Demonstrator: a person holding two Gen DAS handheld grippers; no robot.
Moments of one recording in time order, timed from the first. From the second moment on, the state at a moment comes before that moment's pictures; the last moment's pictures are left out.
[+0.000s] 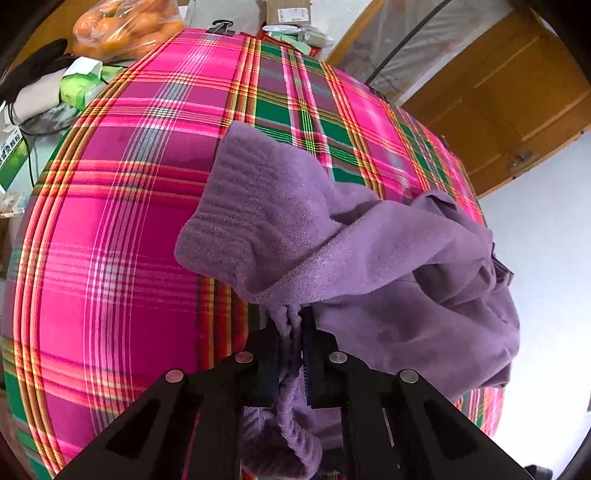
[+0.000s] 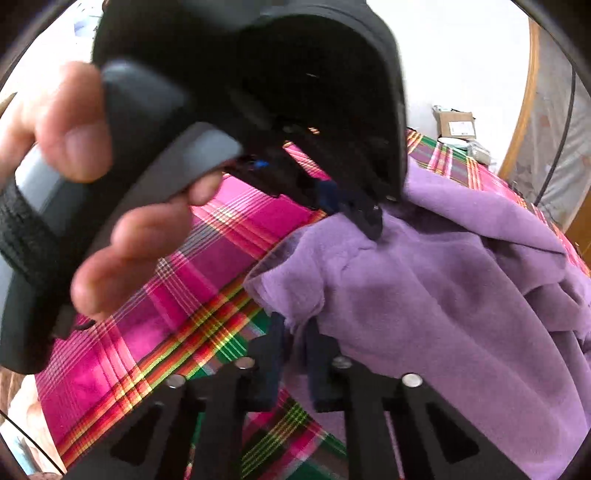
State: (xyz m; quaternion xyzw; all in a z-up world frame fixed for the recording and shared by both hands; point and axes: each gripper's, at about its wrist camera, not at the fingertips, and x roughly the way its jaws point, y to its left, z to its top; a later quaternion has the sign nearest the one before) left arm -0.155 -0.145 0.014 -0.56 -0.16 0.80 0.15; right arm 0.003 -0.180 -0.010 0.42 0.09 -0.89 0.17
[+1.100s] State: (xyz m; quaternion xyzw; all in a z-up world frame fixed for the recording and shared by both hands) left arm -0.059 -0.261 0.016 -0.52 -0.28 0.80 0.09; right arm 0.067 -0.271 0.025 0.38 0.12 -0.87 0.30
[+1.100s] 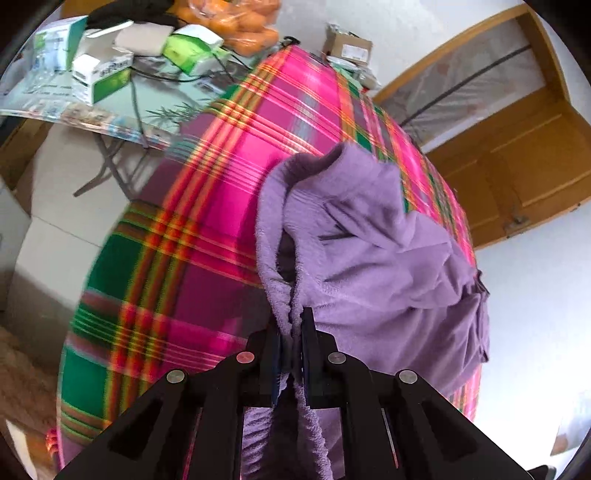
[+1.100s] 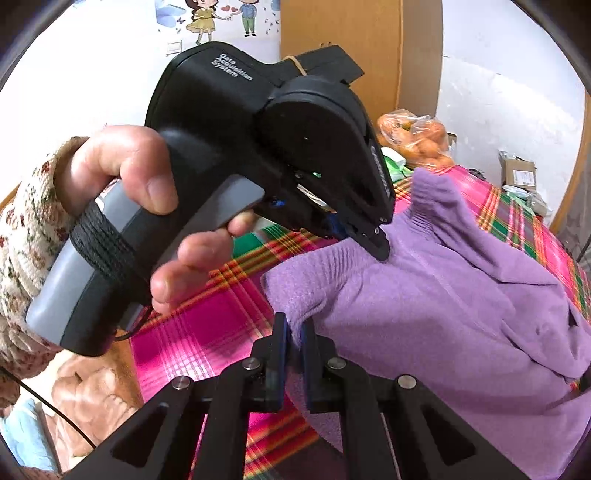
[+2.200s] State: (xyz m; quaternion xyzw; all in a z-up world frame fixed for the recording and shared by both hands) left arm -0.023 -0.258 0.039 -0.50 -0.28 0.82 0.01; right arm 0.059 -0.114 0.040 0.39 0.01 -0.90 0.19
